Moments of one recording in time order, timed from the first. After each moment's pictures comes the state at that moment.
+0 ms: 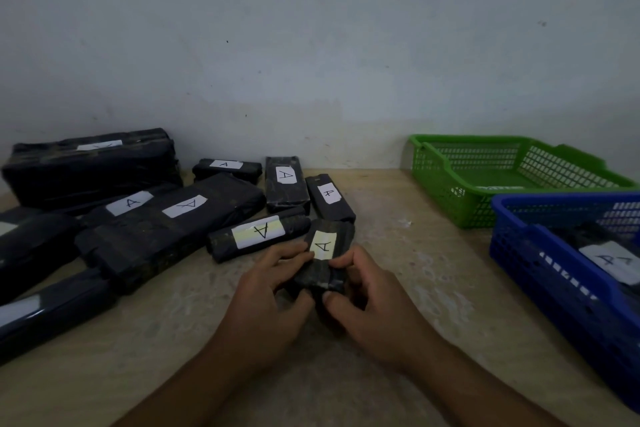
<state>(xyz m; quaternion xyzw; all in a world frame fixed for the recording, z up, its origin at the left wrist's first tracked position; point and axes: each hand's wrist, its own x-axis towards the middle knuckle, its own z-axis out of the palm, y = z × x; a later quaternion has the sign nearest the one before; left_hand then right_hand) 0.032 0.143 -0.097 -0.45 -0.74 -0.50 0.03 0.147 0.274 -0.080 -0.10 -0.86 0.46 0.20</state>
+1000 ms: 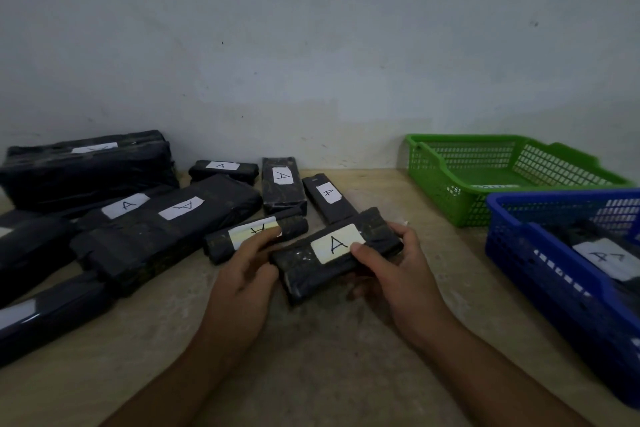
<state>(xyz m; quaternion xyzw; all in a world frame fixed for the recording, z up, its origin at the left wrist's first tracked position) 0.017 0.141 -0.097 -0.34 -0.67 -0.65 -0.08 0.136 0.301 -0.078 -0.23 -0.61 0.69 0.33</state>
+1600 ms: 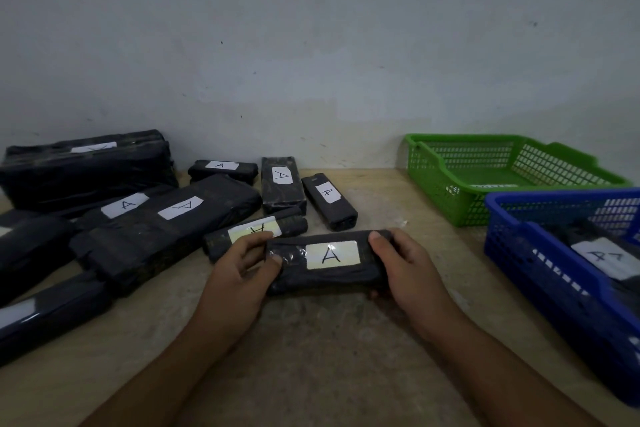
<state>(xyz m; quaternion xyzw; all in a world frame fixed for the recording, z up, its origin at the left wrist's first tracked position) 0.012 0.139 -0.089 -0.27 -0.66 -0.68 -0.15 0.133 0.317 -0.083 -0.26 -0.70 0.59 0.30</state>
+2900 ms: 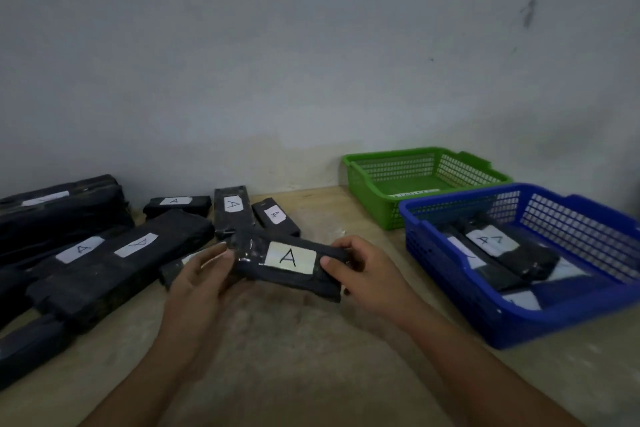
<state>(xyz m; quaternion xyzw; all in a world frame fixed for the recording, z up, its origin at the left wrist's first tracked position) 0.057 0.152 -0.053 -0.18 -0.56 -0.79 -0.20 0.202 0.333 -0.053 -0.21 -0.79 0.50 0.29</state>
